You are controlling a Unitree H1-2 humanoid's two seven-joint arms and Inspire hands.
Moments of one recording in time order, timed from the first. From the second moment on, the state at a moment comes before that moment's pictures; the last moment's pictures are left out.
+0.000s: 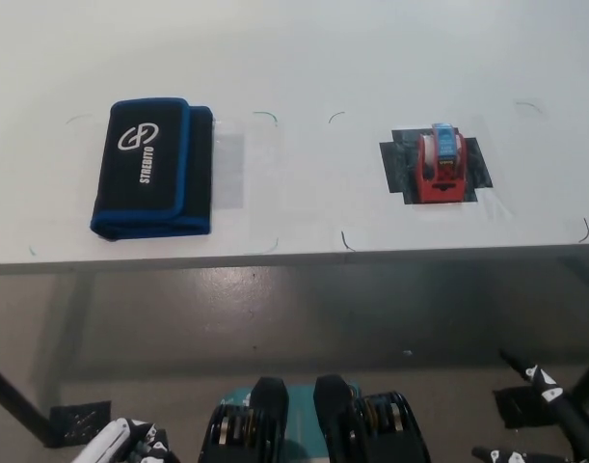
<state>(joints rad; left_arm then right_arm) 0.17 0.44 -0.17 -0.25 0.14 0.18 -0.24 0.13 -0.38 0.13 -0.10 -0.16 -0.16 0.15</state>
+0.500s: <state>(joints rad) 0.17 0.43 -0.17 -0.25 0.15 0.19 -0.25 -0.27 -0.33 0.00 -0.21 -0.18 -0.07 0.14</state>
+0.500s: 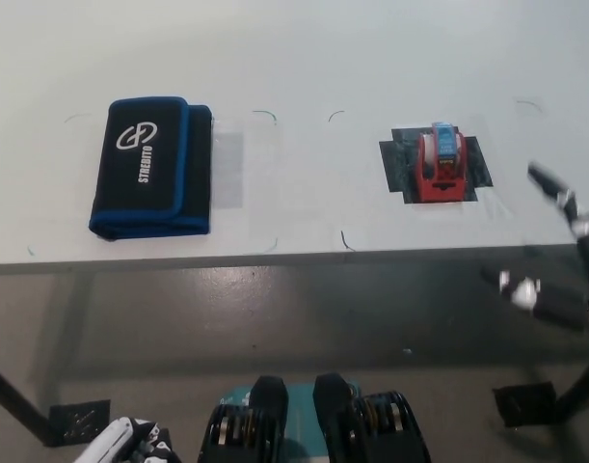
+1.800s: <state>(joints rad) 0.15 0.41 -0.17 -0.25 0.17 0.19 -0.26 -0.81 -0.34 0.01 0.67 -0.13 -0.02 0.19</state>
